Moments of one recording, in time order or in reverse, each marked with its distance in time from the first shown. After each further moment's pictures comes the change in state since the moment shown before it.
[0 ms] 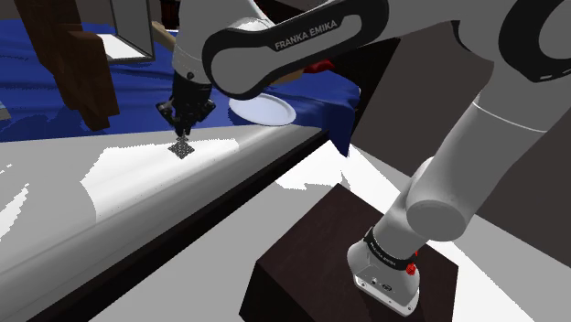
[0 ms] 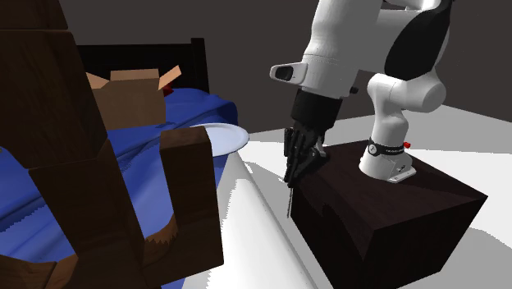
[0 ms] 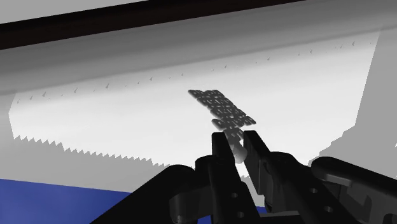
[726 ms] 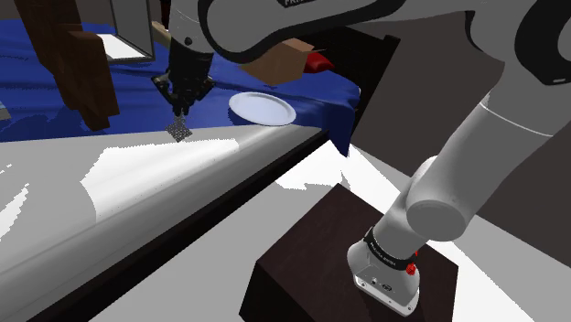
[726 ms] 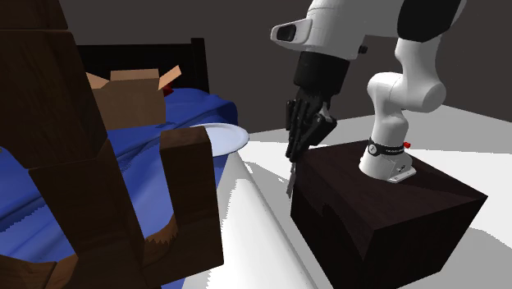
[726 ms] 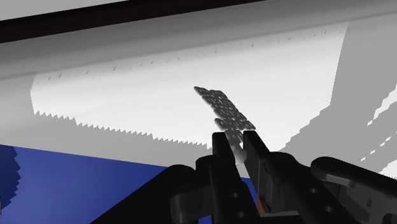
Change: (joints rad) arm -0.001 -0.051 0.001 0.095 0.041 -0.140 -0.033
